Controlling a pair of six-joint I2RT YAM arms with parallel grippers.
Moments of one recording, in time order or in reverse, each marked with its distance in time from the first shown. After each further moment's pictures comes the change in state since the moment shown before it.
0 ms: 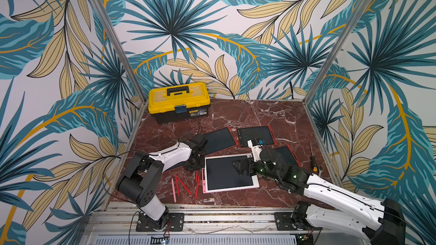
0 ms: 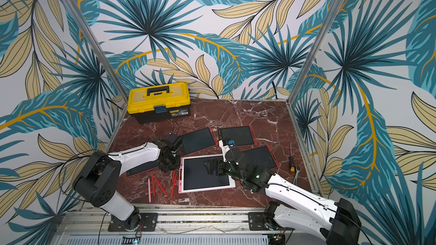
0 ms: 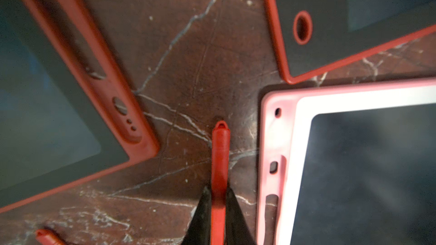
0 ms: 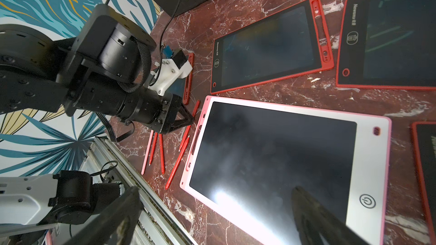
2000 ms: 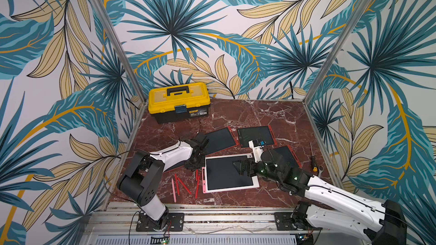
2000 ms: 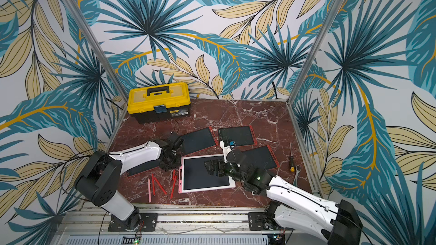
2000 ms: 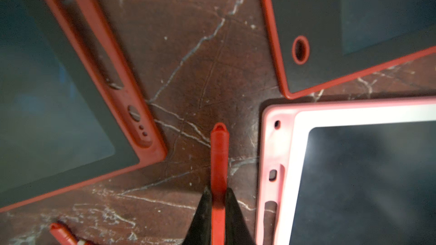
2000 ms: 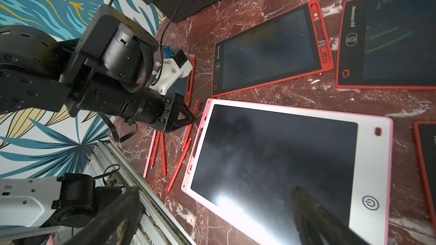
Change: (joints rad) left arm -0.011 0.008 0.033 -0.018 -0.045 -0.032; right arm 0.004 -0.024 -0.034 0.038 0.011 0.014
